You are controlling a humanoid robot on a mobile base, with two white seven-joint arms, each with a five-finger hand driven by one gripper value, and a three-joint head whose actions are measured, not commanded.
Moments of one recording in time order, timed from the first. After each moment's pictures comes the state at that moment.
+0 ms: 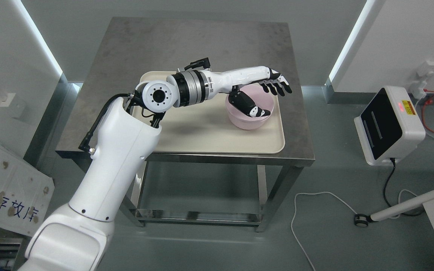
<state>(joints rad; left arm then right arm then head) -0.90 0.00 -0.40 -1.32 -0.37 -0.10 -0.86 0.00 0.00 0.00 0.00 0.00 0.03 0.01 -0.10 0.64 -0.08</state>
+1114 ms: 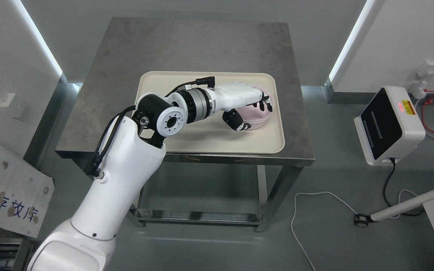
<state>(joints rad) -0.83 0.00 -0.44 -1.46 -0.82 -0.12 -0.90 0.00 0.00 0.00 0.00 0.00 0.03 0.01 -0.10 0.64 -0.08</state>
